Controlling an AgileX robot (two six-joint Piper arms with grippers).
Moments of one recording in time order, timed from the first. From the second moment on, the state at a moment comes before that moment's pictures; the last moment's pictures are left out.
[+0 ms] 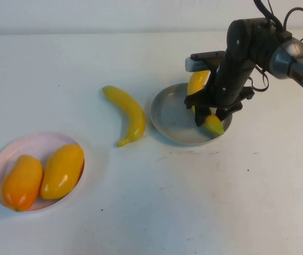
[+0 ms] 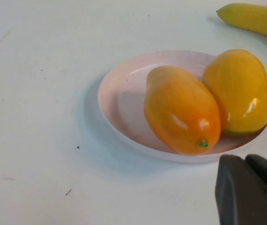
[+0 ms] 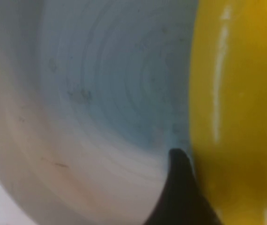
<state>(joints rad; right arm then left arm) 0.39 2.36 -2.14 0.13 1.22 0.06 -0.10 -0.01 0.03 0.02 0.38 -0.01</state>
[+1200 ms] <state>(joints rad) 0.66 2.31 -2.14 0.17 0.89 0.05 -0.10 -0.01 0.03 0.02 0.38 -0.01</state>
